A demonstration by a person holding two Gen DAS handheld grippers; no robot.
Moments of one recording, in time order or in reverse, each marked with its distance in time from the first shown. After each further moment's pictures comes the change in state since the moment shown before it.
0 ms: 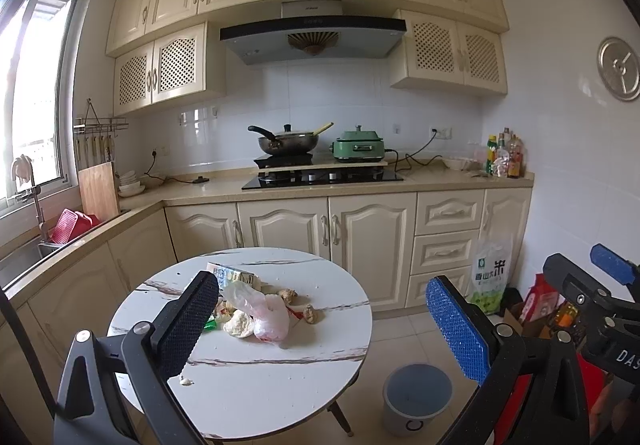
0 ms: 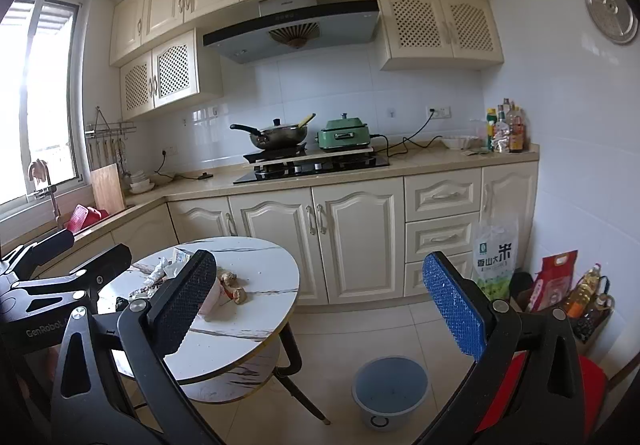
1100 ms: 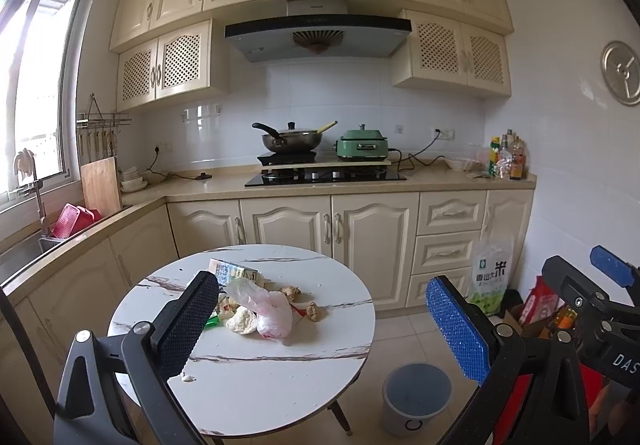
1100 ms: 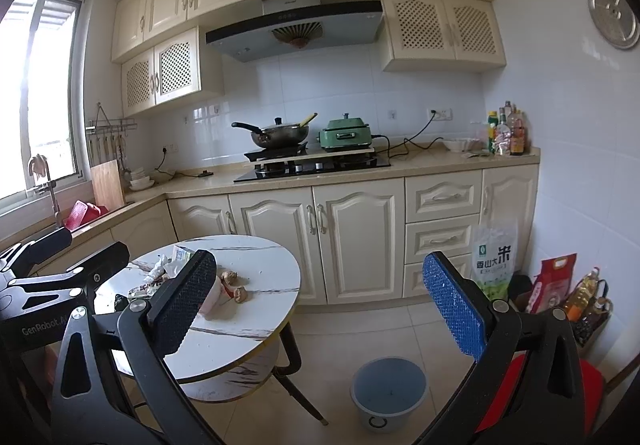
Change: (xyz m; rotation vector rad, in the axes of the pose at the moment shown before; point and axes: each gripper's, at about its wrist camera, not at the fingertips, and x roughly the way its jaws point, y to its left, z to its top) left arm -0.001 -0.002 0.002 -0.015 0.004 0.010; right arm -0.004 0.004 -0.003 -0.010 -0.003 0.004
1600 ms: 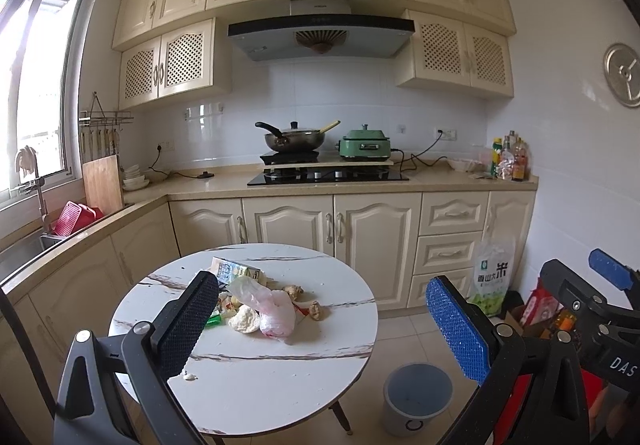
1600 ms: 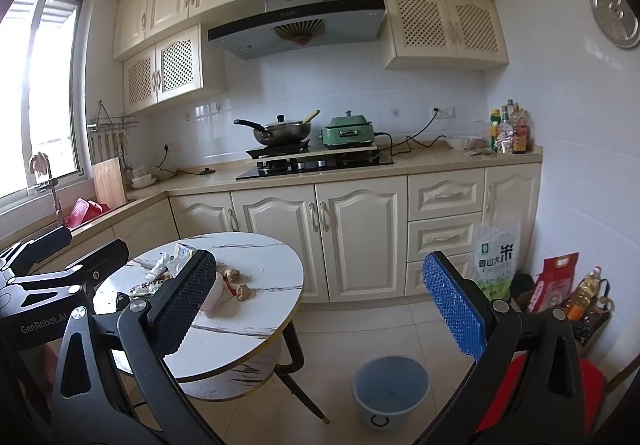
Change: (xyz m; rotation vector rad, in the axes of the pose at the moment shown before) left arm 0.003 -0.002 0.001 -0.008 0.001 0.005; right arm 0.005 0.001 0.002 -0.002 0.012 0.005
